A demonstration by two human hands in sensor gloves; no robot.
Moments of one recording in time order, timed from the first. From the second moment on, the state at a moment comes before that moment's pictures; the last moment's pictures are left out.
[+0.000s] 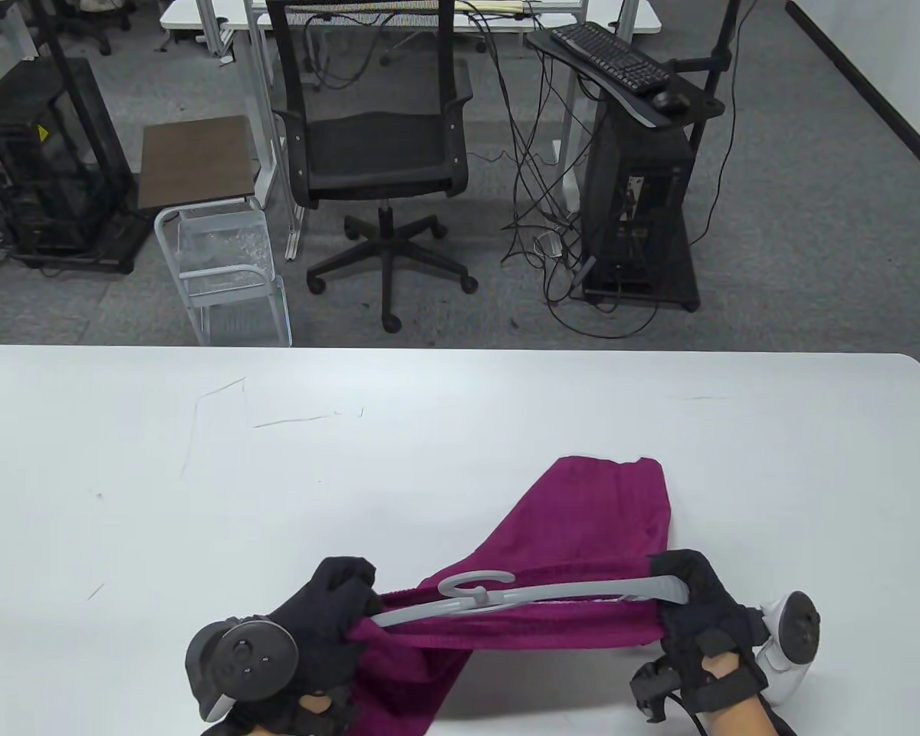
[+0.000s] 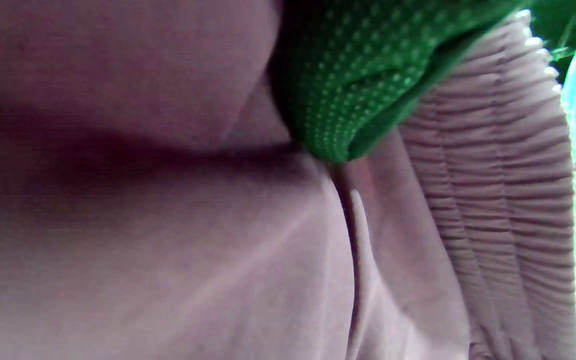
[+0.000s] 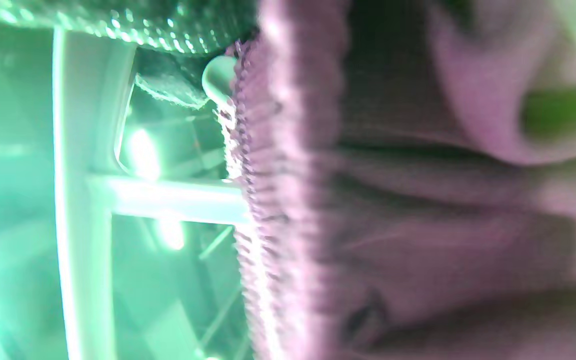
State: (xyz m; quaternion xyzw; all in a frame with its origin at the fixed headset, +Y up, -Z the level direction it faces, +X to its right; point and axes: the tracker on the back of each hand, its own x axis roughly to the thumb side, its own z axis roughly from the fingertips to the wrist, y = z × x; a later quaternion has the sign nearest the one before) left_hand -0.200 -0.678 -0.276 0.19 -0.22 0.35 0.89; right_hand 0.263 -0.744 -0.314 0.08 -0.07 0.58 0.81
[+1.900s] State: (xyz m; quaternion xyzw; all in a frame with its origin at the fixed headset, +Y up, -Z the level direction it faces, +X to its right) left_hand -0.324 -0.705 -0.298 0.11 -0.04 0.60 0.79; right_hand 0.266 -0.715 -0.291 0.04 -0.27 0.90 0.34
